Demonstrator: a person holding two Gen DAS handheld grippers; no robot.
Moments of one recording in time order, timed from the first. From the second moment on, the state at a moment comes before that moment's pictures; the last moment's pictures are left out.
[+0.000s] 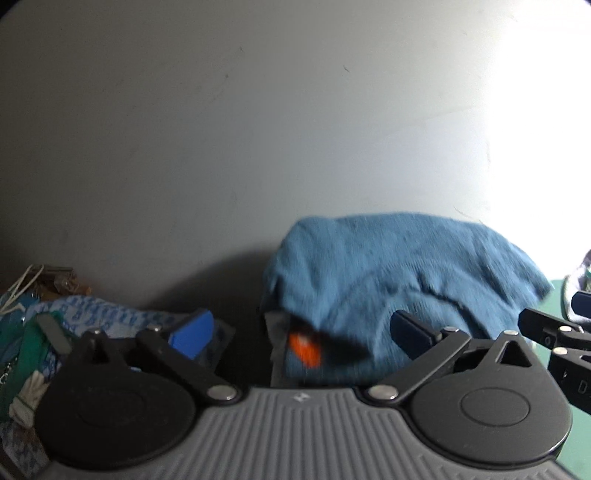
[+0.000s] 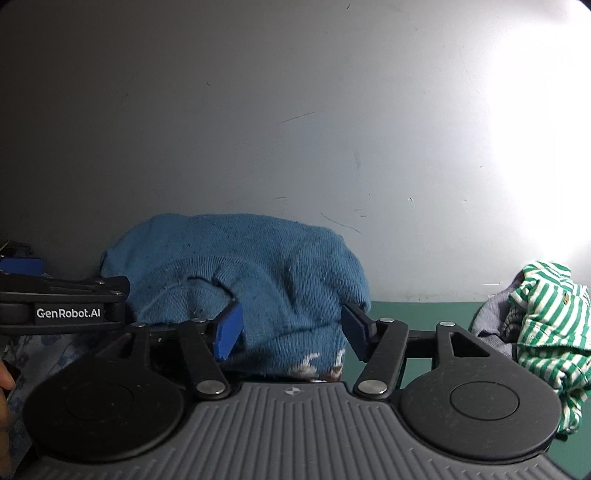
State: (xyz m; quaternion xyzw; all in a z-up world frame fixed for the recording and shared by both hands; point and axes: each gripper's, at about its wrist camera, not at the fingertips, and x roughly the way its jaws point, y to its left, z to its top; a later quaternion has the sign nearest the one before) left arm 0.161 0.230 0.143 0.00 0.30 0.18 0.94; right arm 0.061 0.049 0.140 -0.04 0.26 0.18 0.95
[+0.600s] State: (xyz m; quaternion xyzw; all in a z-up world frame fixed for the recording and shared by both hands) left arm 0.071 0.247 0.052 -0.04 0.34 0.18 0.92; right arm 0.047 0.063 0.080 -0.02 0.31 0.14 0.94
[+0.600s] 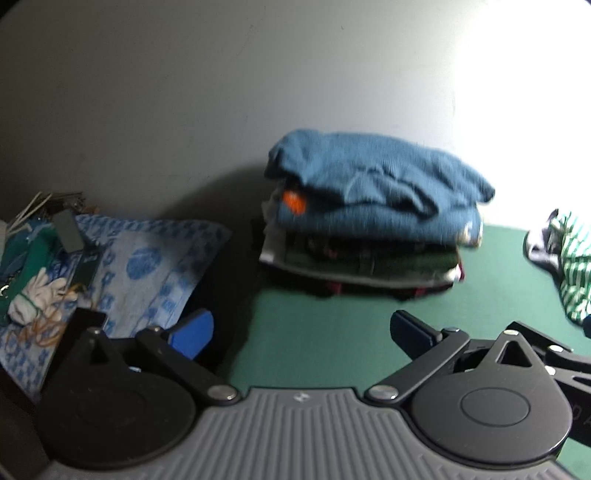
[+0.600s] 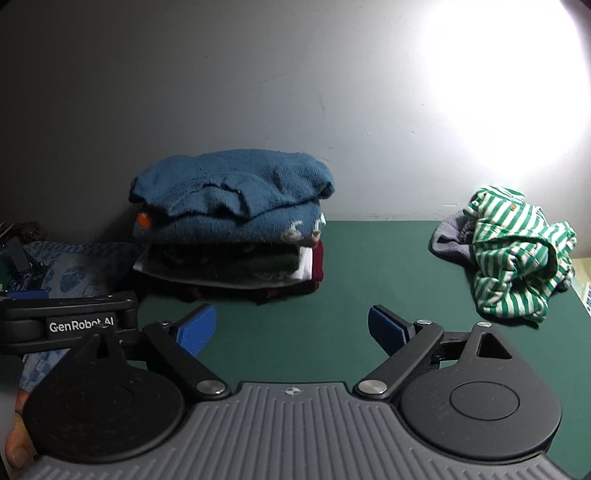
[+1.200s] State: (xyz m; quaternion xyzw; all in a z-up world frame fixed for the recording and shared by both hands) left arm 0.025 0.233 0.035 -0.05 0.35 0.17 0.92; right arm 0.022 0.042 0.036 0.01 0.32 0.11 0.94
